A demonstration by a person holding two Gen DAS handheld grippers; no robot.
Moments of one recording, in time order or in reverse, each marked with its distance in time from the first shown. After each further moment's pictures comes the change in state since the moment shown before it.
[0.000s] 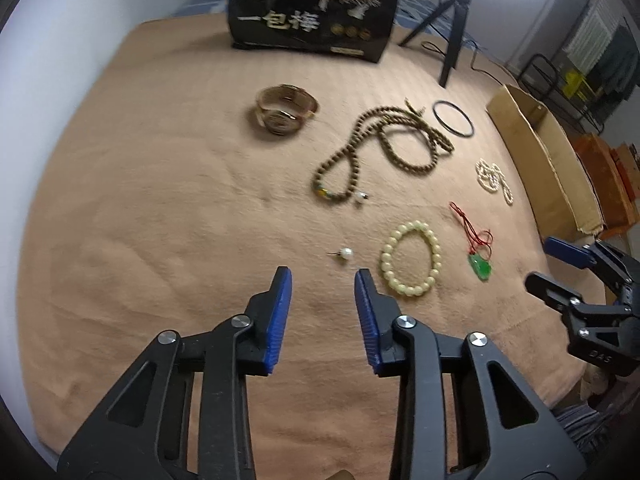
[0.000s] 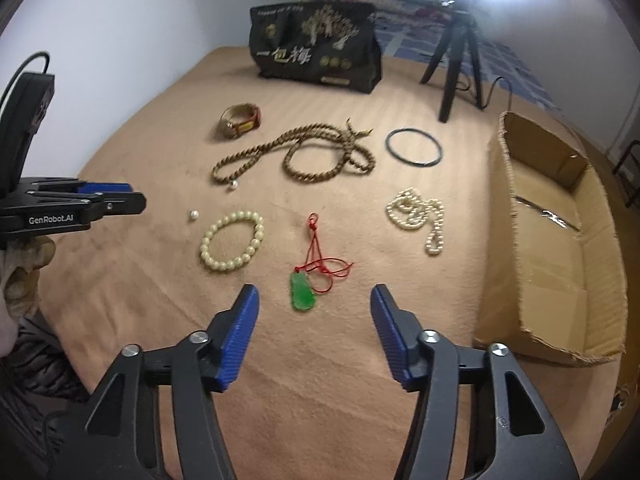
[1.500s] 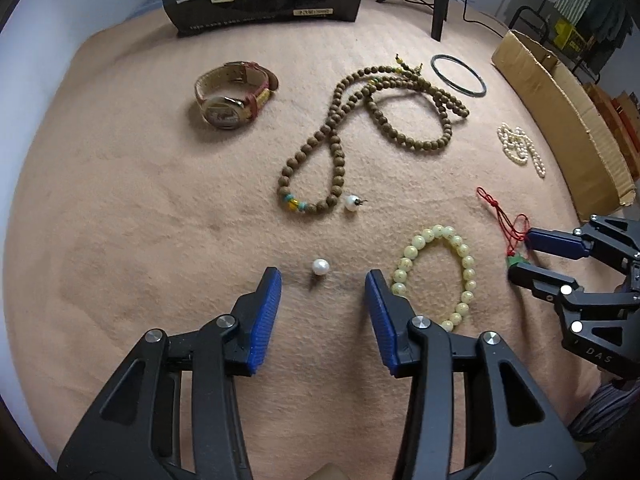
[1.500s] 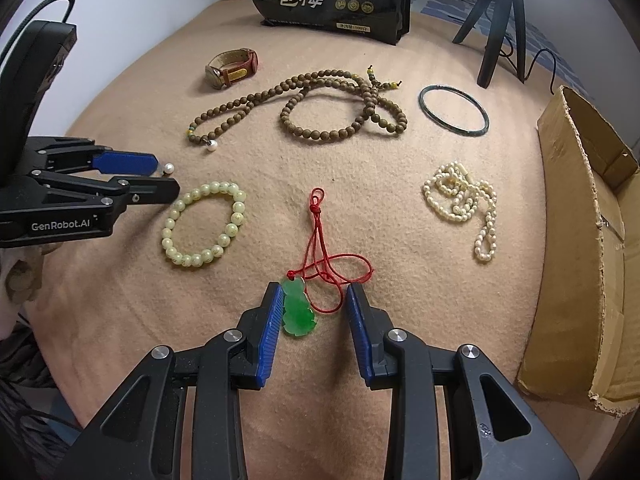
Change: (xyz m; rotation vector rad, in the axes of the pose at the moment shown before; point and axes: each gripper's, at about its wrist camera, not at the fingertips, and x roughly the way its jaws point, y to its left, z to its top) left arm 0.067 -0.017 0.022 0.140 0.067 0.044; right arm 0.069 -0.003 0.008 -0.047 0.135 0.022
